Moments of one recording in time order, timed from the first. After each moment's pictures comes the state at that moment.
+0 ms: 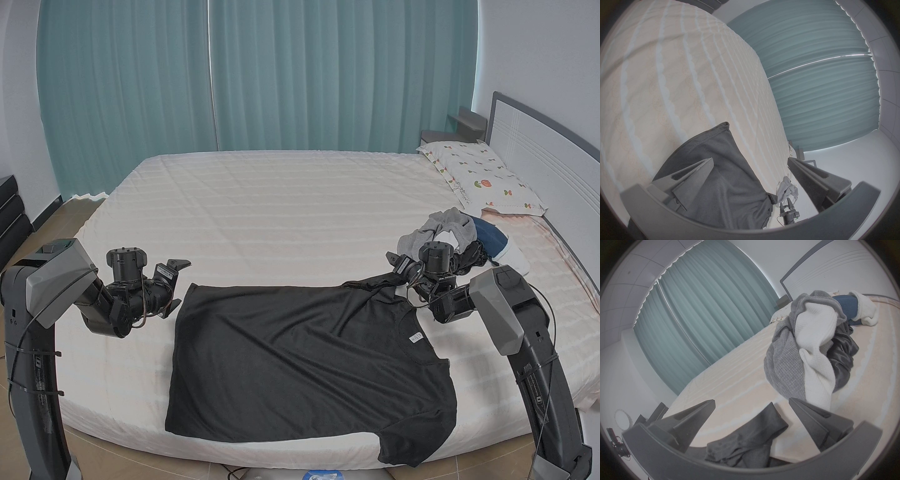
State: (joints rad) left arm 0.01 2.40 -1.13 -0.86 -0.26 -1.17; right arm 0.18 2.86 -1.95 -0.67 -0.09 0.61
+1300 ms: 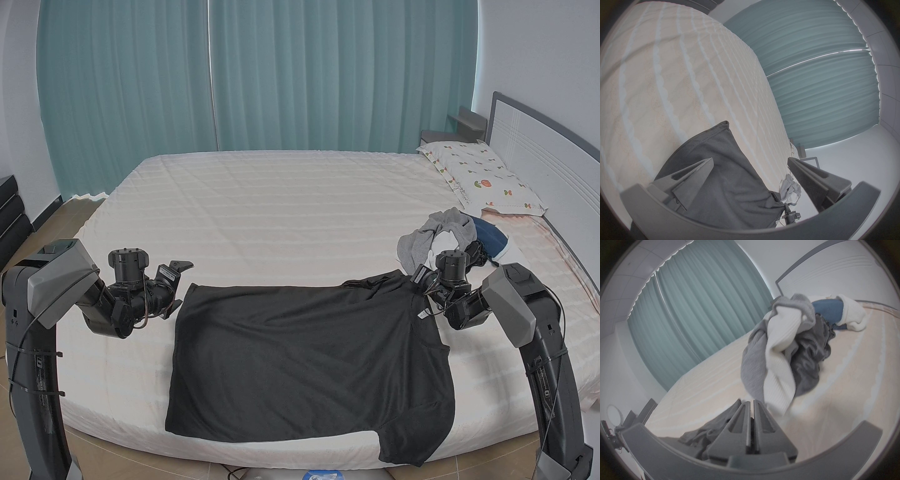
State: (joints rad) left arm 0.01 2.40 -1.13 -0.85 -0.26 -1.13; right arm 0.12 2.81 -1.75 -0.77 -0.11 0.55
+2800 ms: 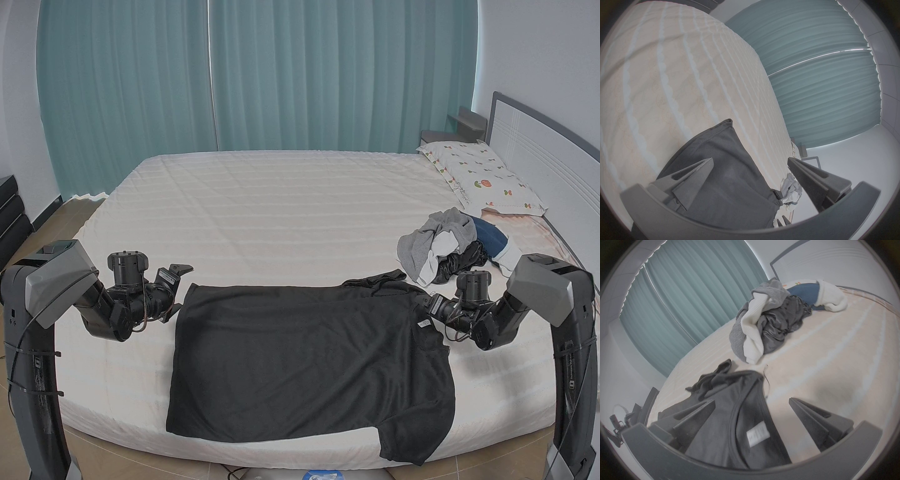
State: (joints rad) left arm 0.00 2.39 -1.09 -0.86 -0.26 -1.13; right arm 0.09 2.55 -1.15 -0.88 0.01 0.56
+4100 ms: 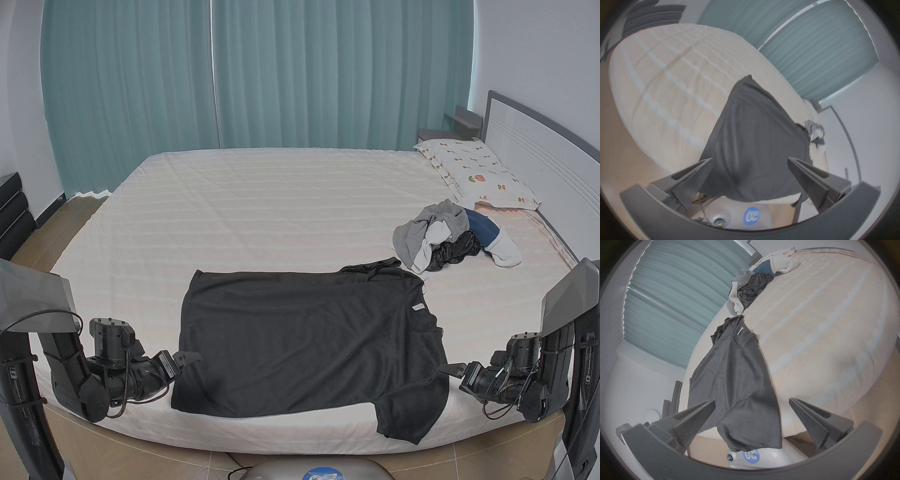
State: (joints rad) left arm -0.09 2.17 -0.31 -1.18 -0.26 -0.72; right arm 0.02 2.40 -0.17 -1.55 0.34 0.69
